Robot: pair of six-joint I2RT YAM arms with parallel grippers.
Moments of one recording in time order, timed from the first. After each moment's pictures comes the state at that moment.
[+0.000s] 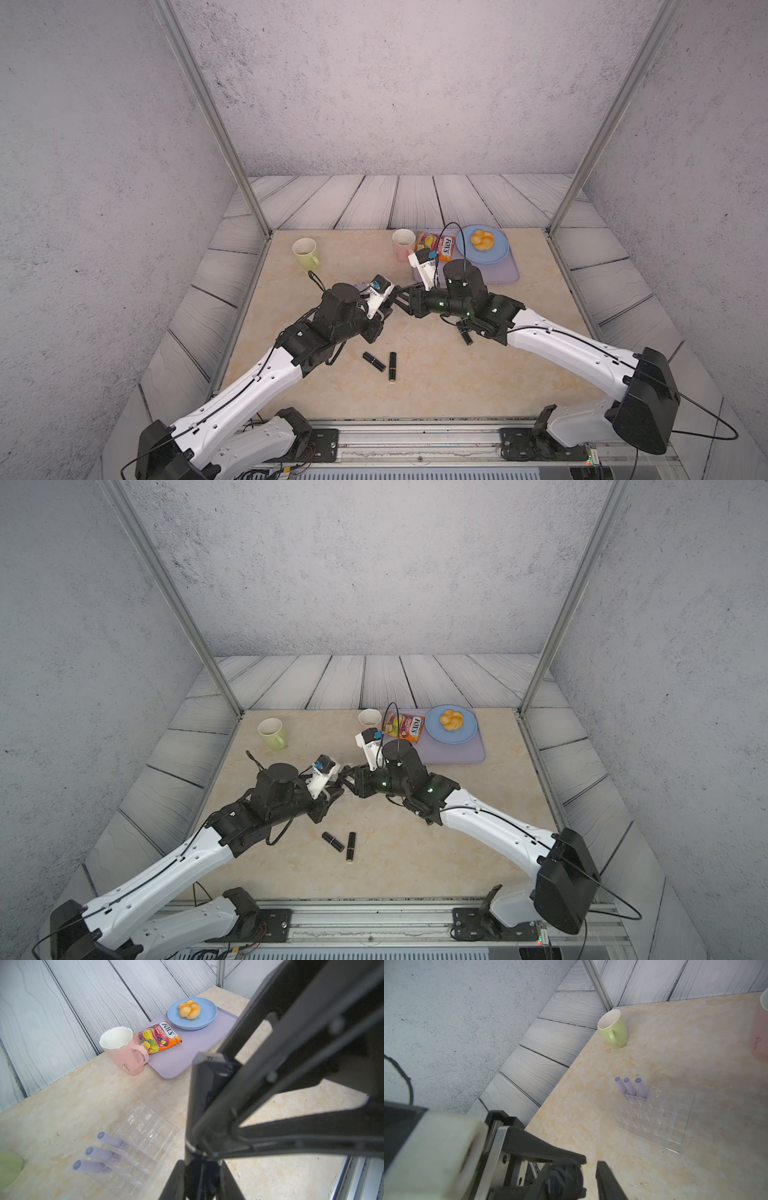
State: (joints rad) left arm -0.71 1.00 0.84 -0.37 0.09 0.09; right arm 0.84 1.39 1.12 -0.09 -0.32 0.55
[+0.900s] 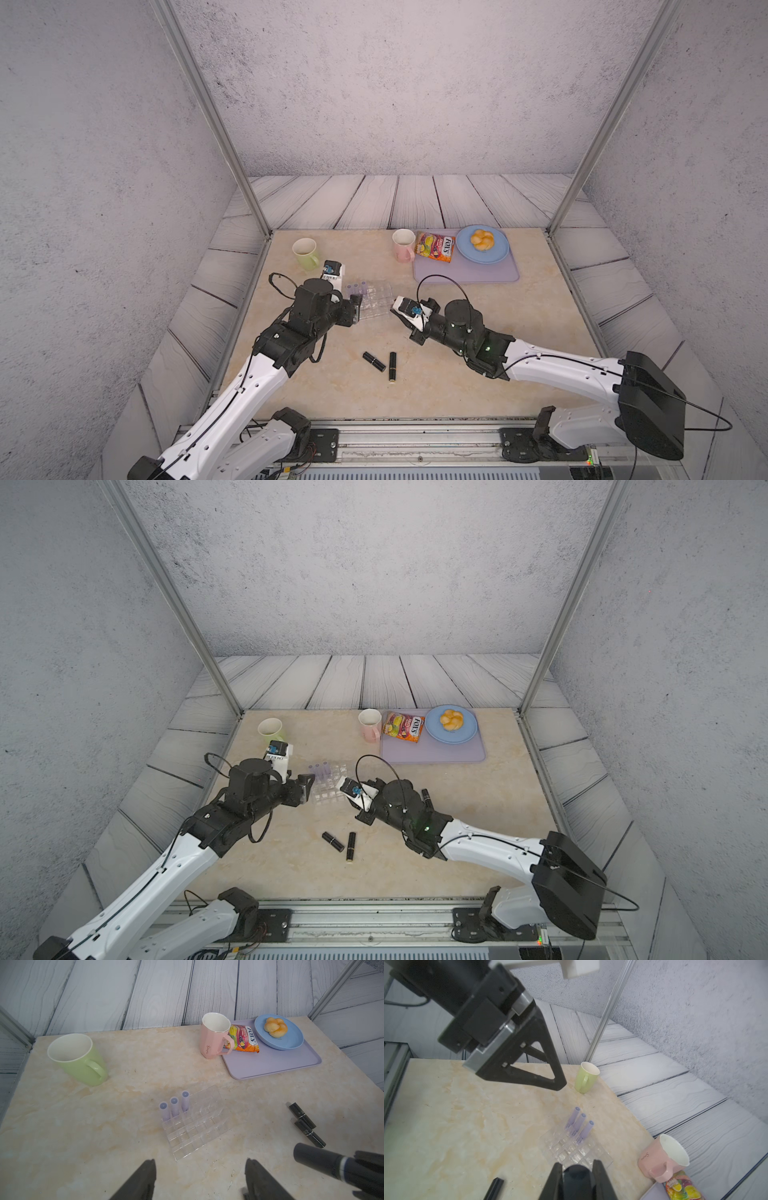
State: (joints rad) left arm -0.49 0.92 0.85 -0.48 -0.11 -0.22; right arm 0.99 1.35 0.77 0.42 0.00 -0.41
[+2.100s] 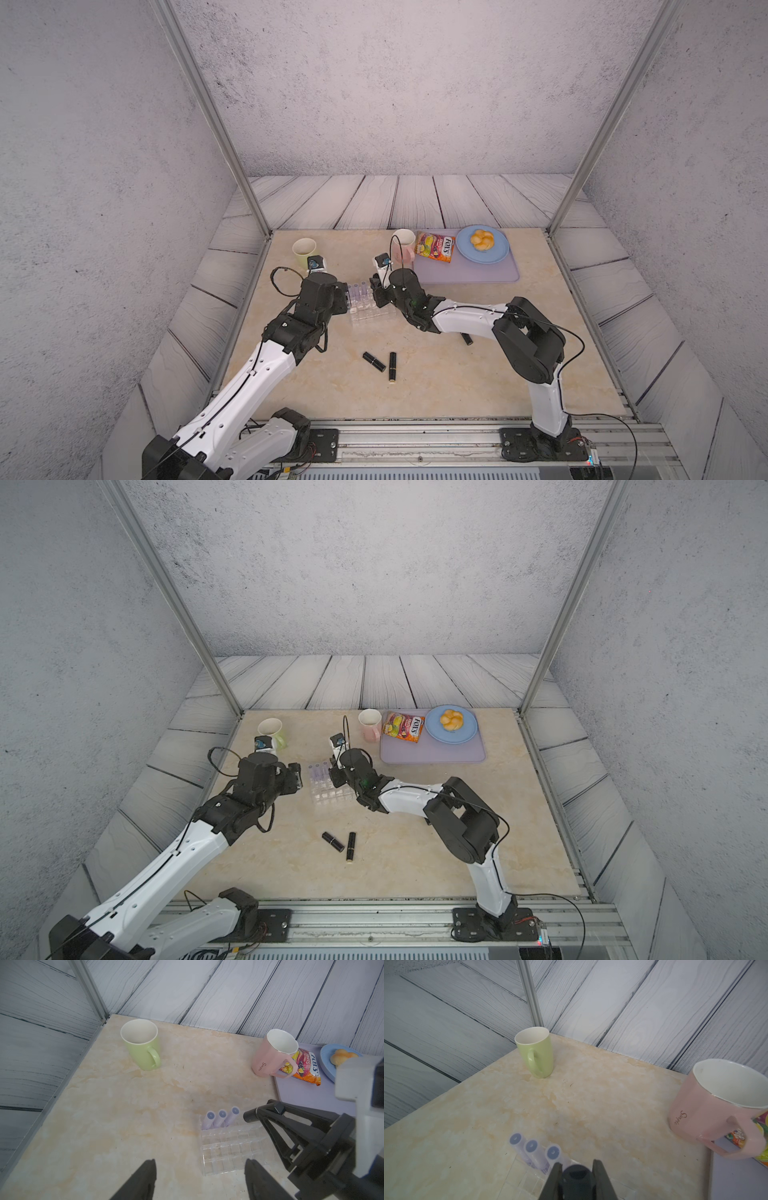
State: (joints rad) left arm -0.45 1.01 0.86 -0.45 -0.35 -0.40; right arm 0.88 2.03 1.32 0.35 0.16 0.16
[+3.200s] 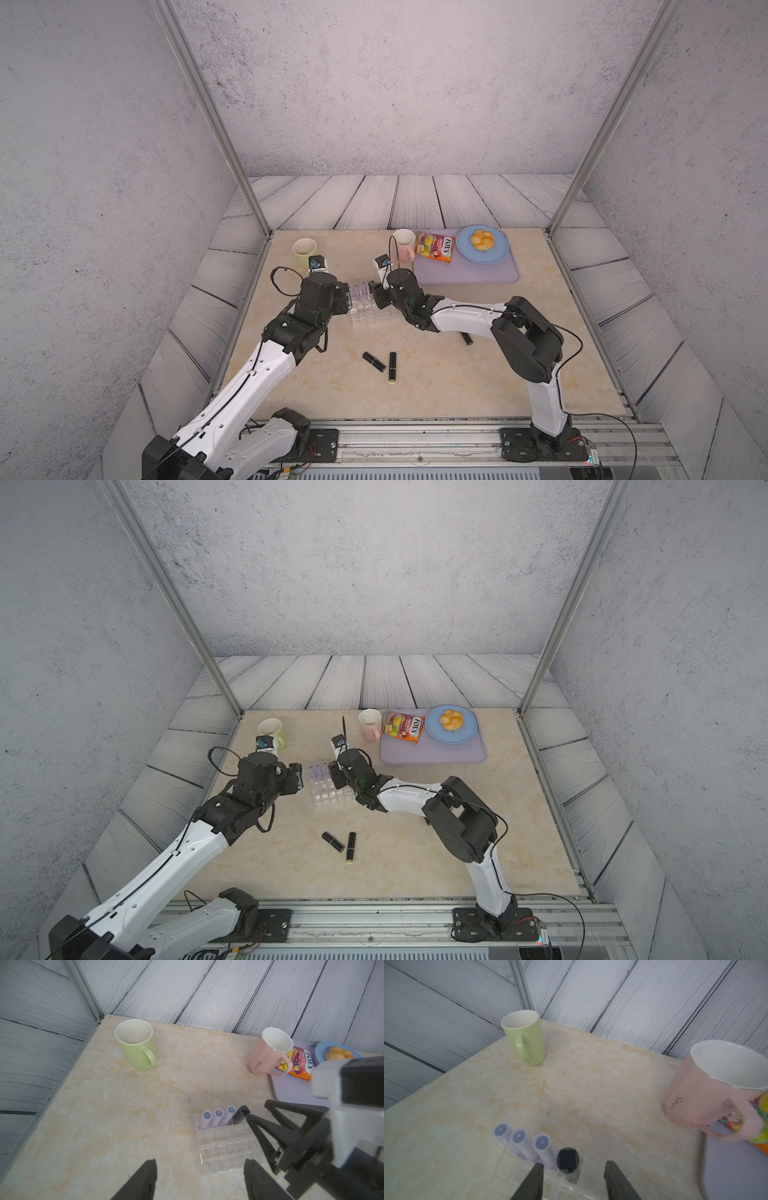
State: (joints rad) left arm -0.45 1.01 0.87 -0.46 -0.33 -0.38; right arm 0.88 1.95 1.30 0.26 0.20 0.18
